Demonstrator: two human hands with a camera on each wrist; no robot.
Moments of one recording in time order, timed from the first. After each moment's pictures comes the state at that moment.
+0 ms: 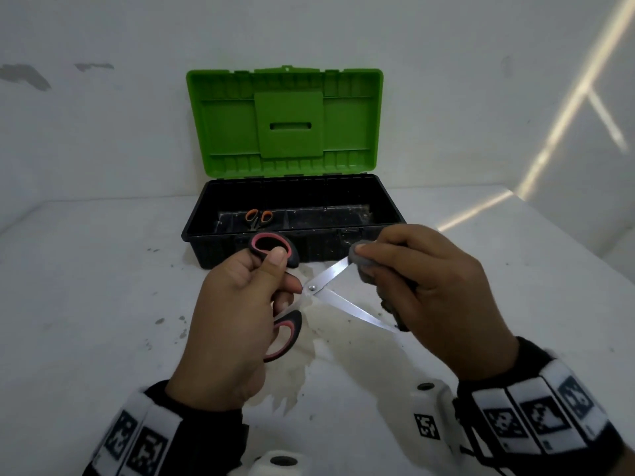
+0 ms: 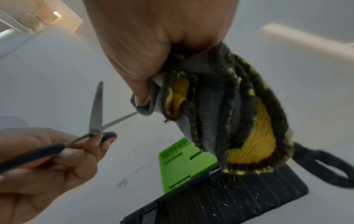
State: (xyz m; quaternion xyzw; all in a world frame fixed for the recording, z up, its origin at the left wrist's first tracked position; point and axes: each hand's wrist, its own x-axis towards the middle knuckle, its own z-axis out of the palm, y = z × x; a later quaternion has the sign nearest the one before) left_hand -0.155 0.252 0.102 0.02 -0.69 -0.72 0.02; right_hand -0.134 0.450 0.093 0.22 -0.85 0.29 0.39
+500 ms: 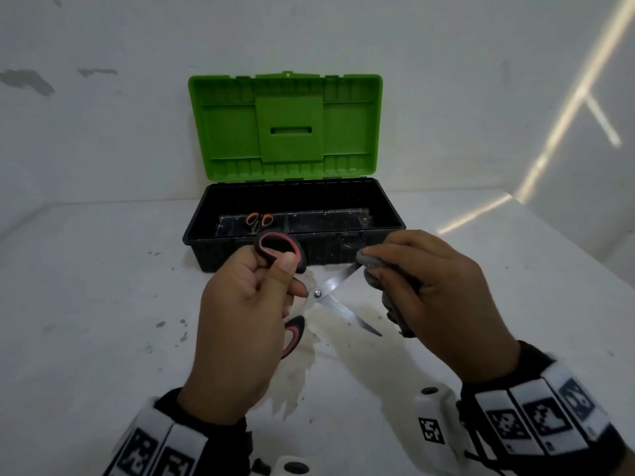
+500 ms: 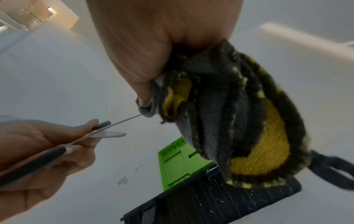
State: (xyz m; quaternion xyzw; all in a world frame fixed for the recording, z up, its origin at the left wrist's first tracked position) left_hand -0.152 0.253 0.092 -0.09 -0.72 -0.67 0.13; right_hand -0.136 0.456 0.090 0.17 -0.86 0.33 0.34
